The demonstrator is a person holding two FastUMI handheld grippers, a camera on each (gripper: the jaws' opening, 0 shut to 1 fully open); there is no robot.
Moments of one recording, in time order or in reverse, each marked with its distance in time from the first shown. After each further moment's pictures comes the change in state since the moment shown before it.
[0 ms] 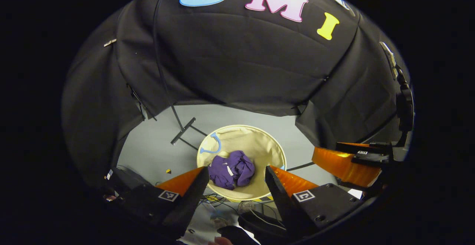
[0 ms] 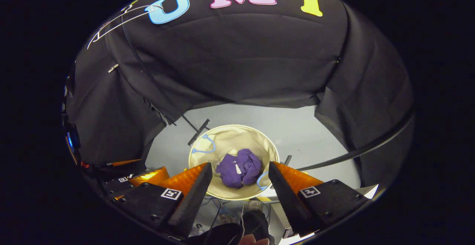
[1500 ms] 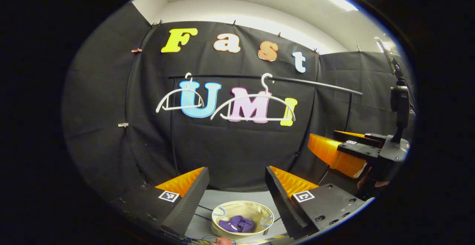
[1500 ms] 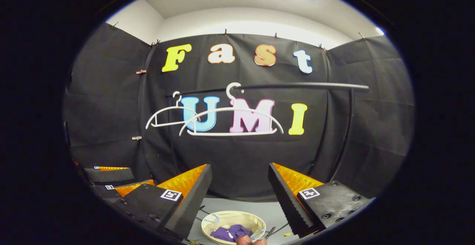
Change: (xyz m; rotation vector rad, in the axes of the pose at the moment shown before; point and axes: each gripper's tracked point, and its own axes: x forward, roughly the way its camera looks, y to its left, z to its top) left arm -0.352 0.010 0.131 0.139 -0.777 -0.103; right arm -0.365 0.097 0.165 -0.127 -0.940 -0.084
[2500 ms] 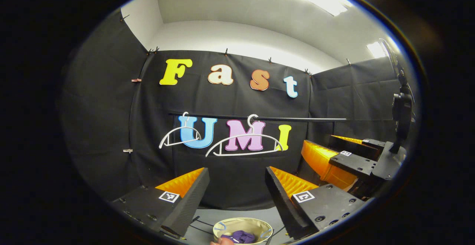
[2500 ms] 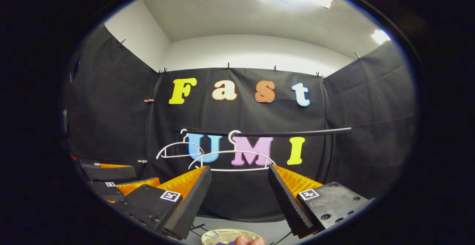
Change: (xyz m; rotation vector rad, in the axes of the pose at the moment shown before) left arm -0.055 -0.043 0.082 0.048 -0.176 0.010; right arm -0.049 -0.002 0.074 0.009 -0.204 0.036
